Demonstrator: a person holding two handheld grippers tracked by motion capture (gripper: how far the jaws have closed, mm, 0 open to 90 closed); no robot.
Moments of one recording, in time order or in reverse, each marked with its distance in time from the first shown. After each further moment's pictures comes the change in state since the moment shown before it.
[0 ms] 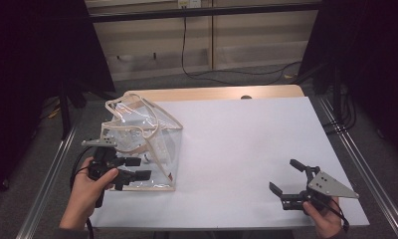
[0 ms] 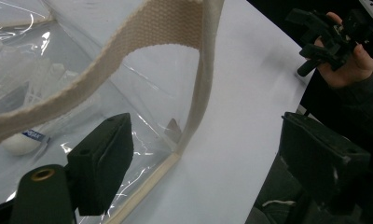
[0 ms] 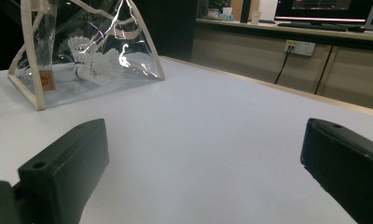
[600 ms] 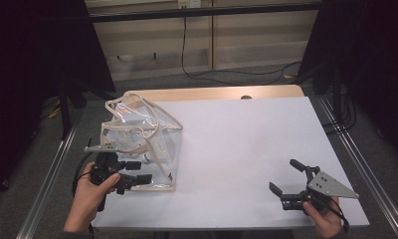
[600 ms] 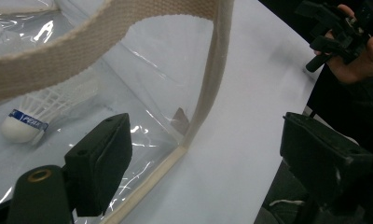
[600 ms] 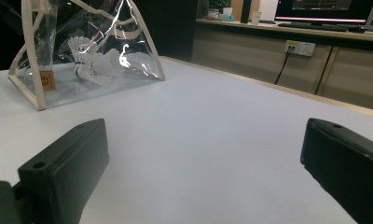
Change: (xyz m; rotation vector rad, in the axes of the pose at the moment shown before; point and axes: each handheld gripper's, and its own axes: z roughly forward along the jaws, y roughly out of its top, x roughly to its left) left arm 0.003 -0.013 0.007 -0.004 0.019 0.001; right arm 0.000 0.000 0.000 -0.002 -0.001 -0.002
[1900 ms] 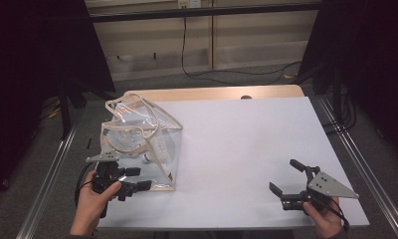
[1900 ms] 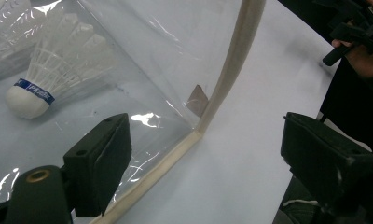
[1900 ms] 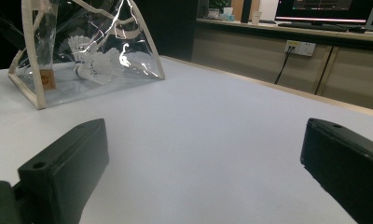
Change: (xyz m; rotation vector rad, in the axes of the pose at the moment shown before) left arm 0.010 -0.027 0.008 -0.016 0.030 -0.006; right arm 0.000 0.000 0.000 0.005 0.002 -0.006
